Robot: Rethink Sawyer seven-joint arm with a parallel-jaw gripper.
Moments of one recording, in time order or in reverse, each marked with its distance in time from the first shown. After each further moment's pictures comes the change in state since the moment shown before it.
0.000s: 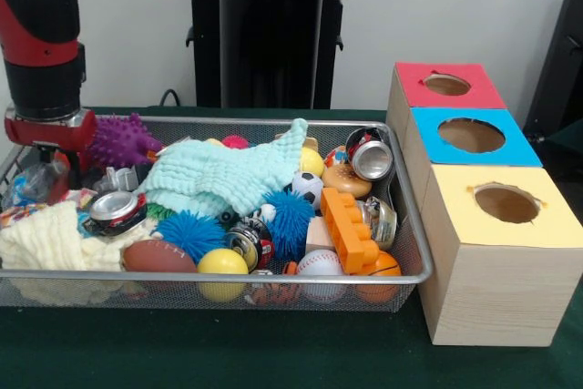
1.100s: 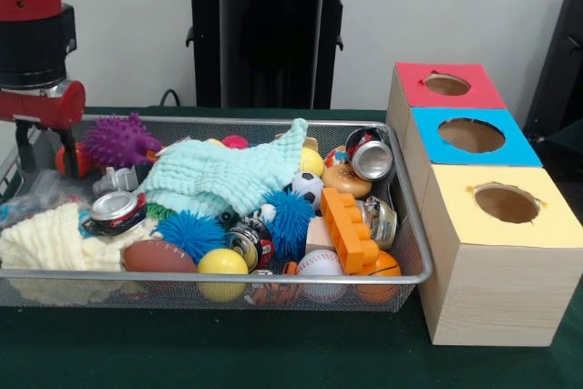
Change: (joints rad) arm 0.031 -0.104 0.042 0.002 0.181 0.078 0.000
